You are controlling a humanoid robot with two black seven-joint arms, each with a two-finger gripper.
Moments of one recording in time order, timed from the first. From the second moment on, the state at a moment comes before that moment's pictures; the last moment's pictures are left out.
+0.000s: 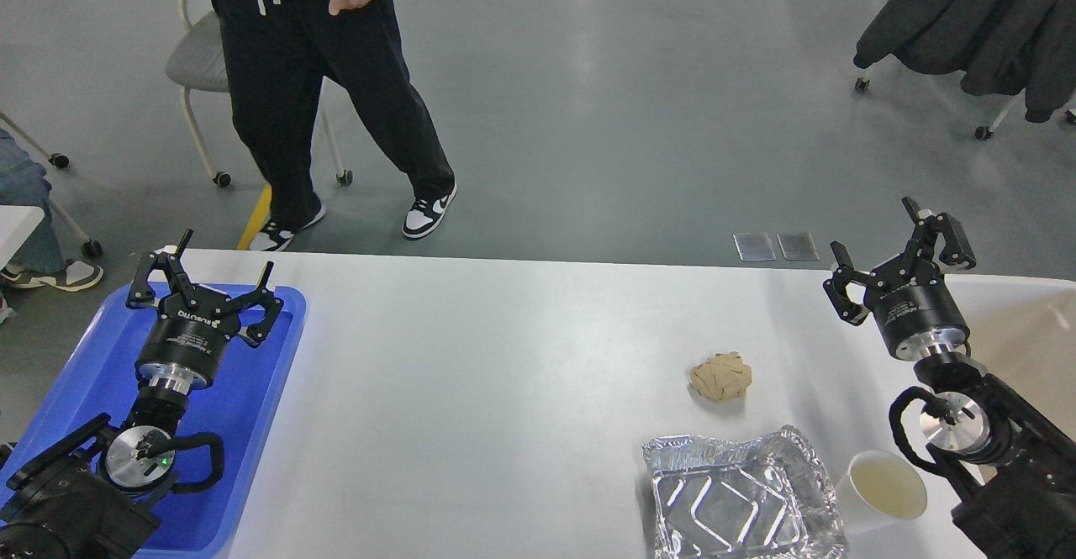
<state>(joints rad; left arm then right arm) -0.47 0.36 -0.89 -0.47 -0.17 -0.76 -0.44 0.46 -0.32 1.09 0.72 -0.27 0.25 0.43</state>
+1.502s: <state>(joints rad) -0.47 0.36 -0.89 -0.47 -0.17 -0.76 -0.44 0.50 -0.64 0.79 0.92 -0.15 0.20 0.42</state>
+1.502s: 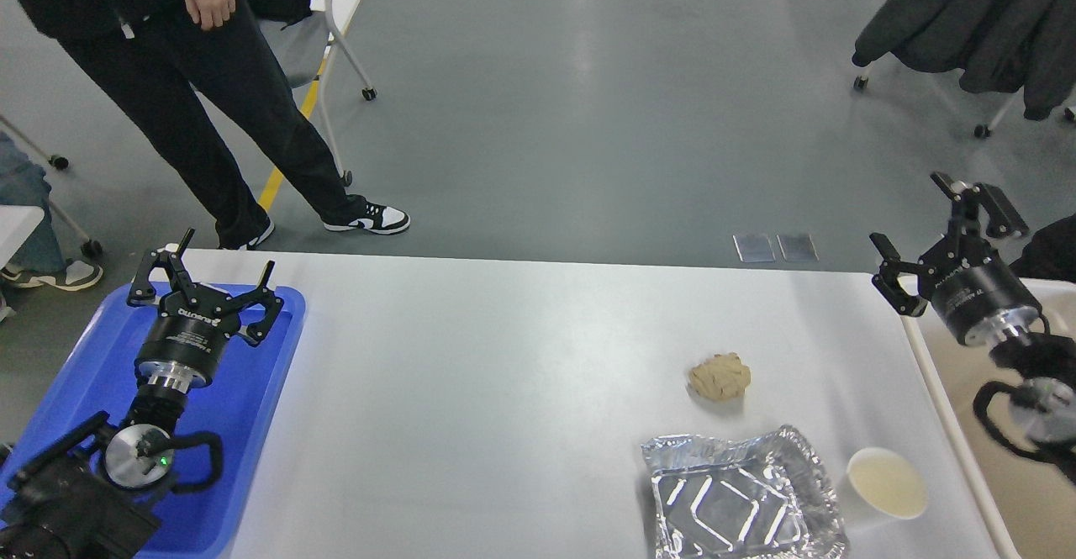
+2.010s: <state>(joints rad) -0.47 0.36 -0.89 -0.47 -0.17 -0.76 -0.44 1.12 -0.99 -0.22 1.03 -0.09 0.21 0.42</state>
